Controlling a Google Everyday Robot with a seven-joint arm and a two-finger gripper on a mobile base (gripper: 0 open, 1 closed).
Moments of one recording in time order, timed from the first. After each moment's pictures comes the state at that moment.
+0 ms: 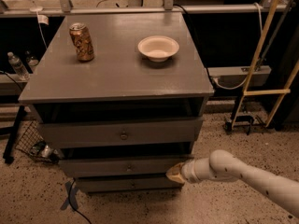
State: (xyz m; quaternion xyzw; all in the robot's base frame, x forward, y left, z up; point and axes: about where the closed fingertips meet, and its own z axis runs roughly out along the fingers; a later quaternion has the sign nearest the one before) arm 0.540 -0.096 0.383 -0.51 0.76 0.26 0.31
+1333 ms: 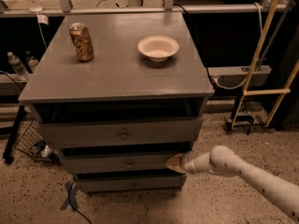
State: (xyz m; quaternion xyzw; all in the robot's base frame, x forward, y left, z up) arm 0.593 -0.097 0.391 -0.52 0.73 0.23 0.39
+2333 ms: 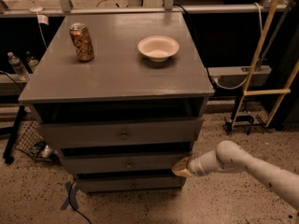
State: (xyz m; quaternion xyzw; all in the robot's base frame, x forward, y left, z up) arm 0.556 -0.125 0.397 -0.53 0.74 0.26 0.30
